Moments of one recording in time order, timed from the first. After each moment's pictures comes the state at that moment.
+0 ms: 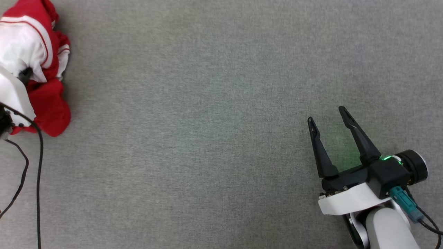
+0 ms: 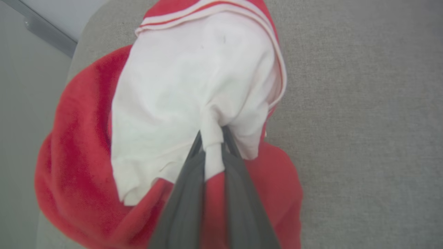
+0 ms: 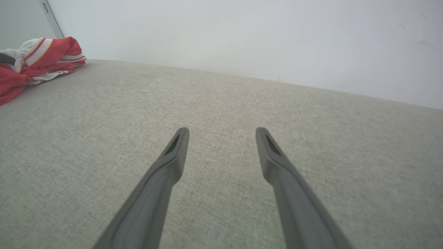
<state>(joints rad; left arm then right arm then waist) -0.78 0.70 -0.28 0.54 -0.66 -0.11 0.43 -0.18 -0.05 0.12 0.01 -0.04 0.13 -0.26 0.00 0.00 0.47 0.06</state>
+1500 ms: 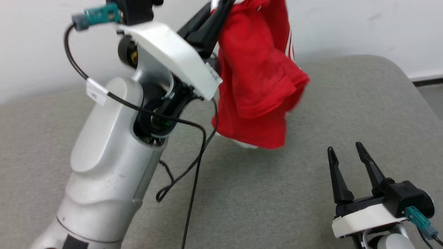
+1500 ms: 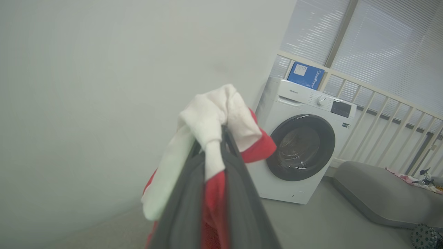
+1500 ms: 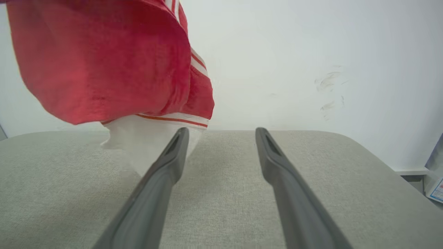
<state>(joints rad) -0.87 0.16 -0.42 0.14 -0.87 -0.04 0.19 -0.06 -0.05 0.03 0.09 0.08 0.13 -0.26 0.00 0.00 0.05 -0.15</state>
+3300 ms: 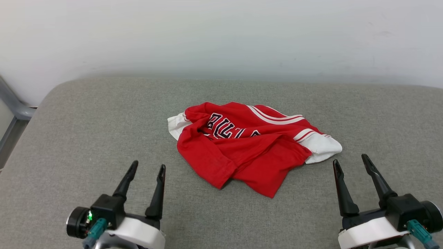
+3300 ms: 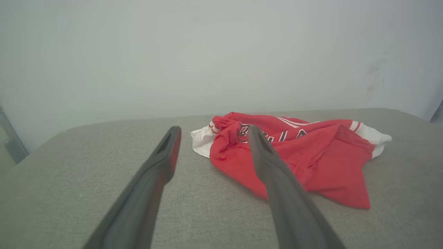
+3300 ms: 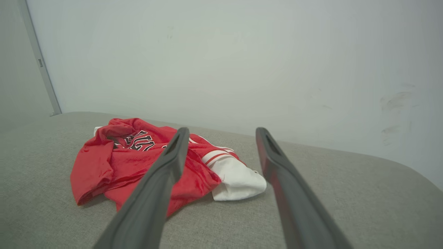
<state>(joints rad) -0.04 0.21 -0.20 0.10 -0.25 -0.03 -0.26 0.01 -0.05 0.00 0.05 0.01 0.13 -0.26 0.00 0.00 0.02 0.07</state>
